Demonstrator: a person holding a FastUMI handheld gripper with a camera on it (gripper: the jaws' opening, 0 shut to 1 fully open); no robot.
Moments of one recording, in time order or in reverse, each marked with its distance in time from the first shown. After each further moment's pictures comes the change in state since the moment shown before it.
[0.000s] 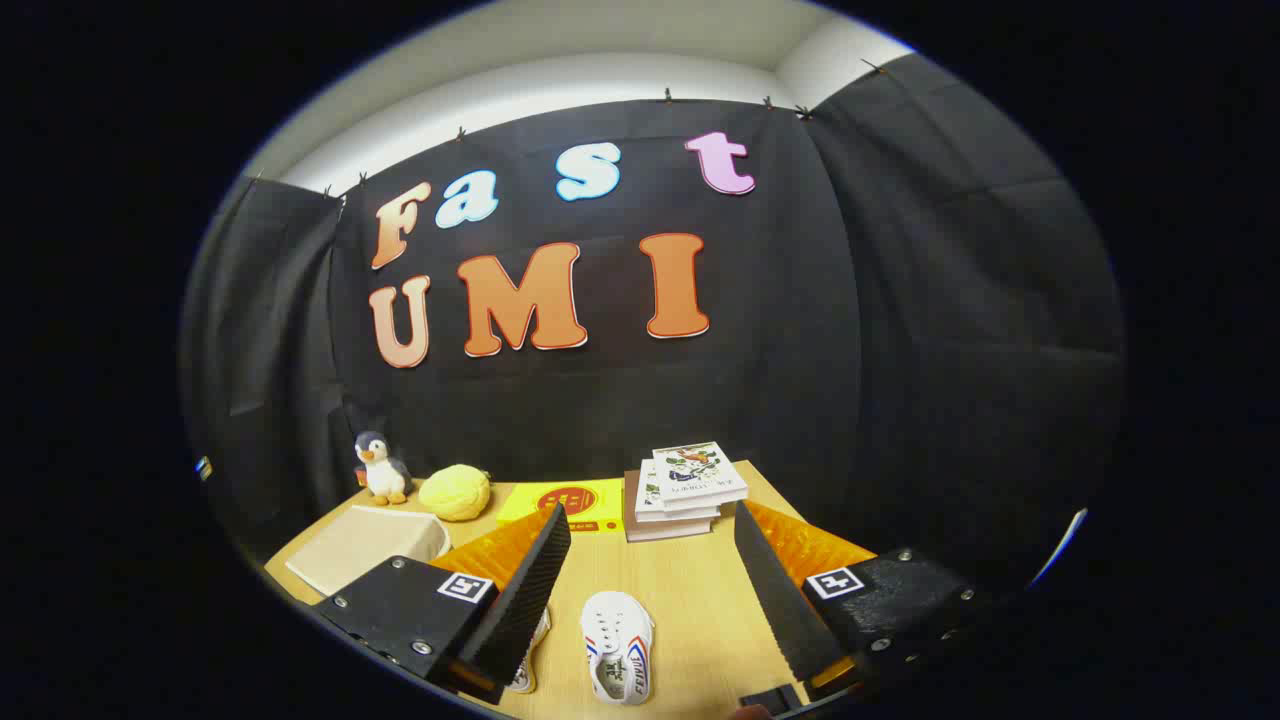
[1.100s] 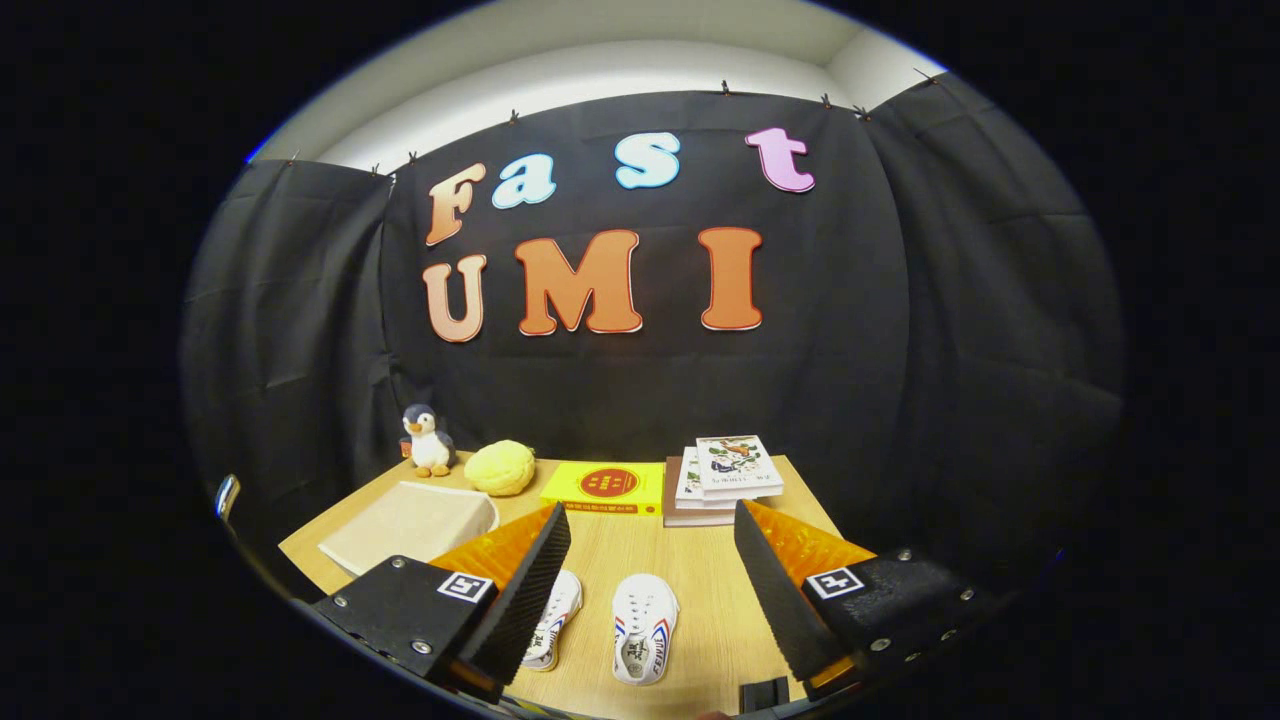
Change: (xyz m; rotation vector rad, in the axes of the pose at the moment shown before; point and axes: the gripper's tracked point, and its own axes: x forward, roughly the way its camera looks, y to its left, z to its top) arm -0.027 0.035 0.010 -0.038 0.064 0.142
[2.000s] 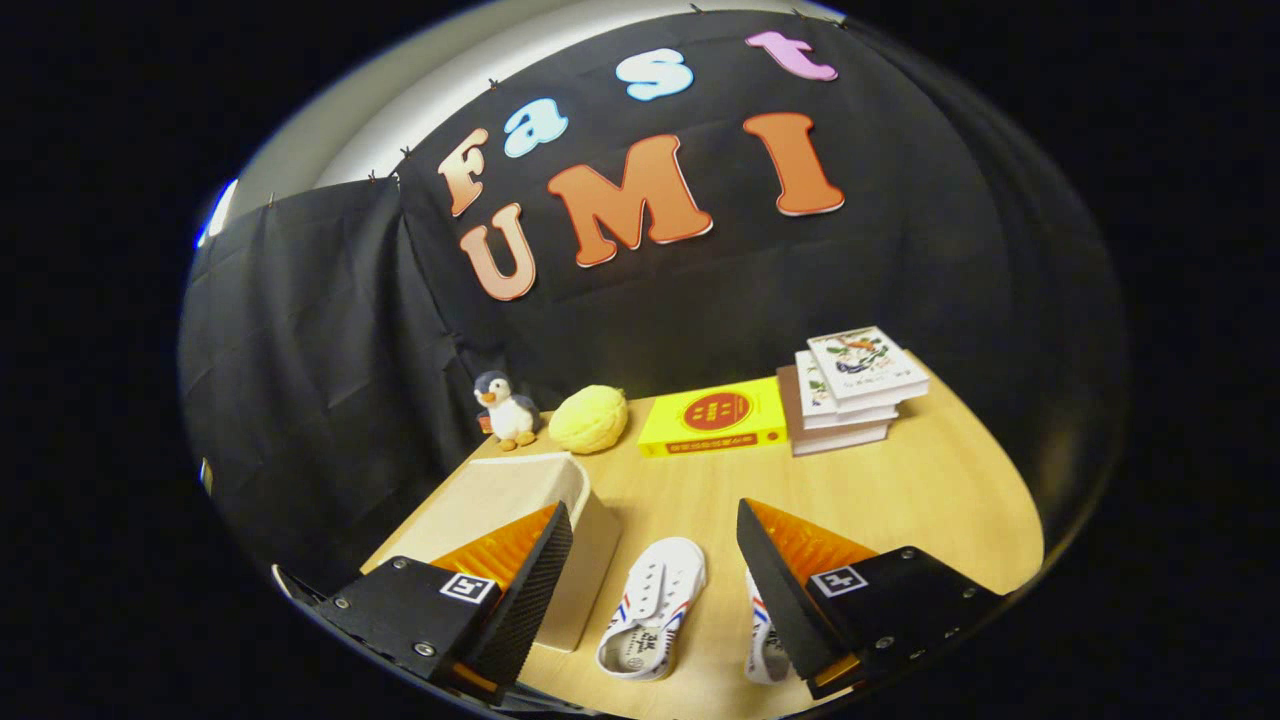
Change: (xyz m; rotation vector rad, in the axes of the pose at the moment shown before) arm 0.081 0.114 -0.097 0.241 0.269 0.322
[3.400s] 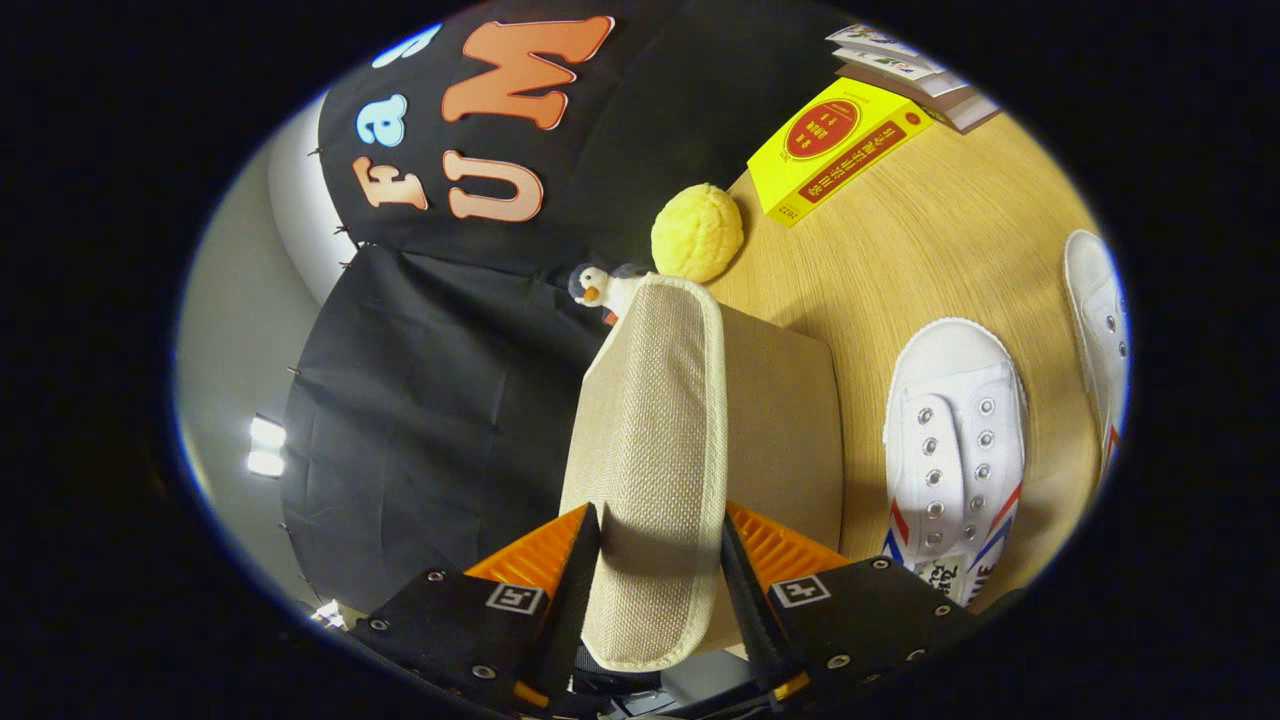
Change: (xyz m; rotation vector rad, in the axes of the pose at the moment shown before) arm 0.082 0.113 -0.099 0.619 0.466 0.479
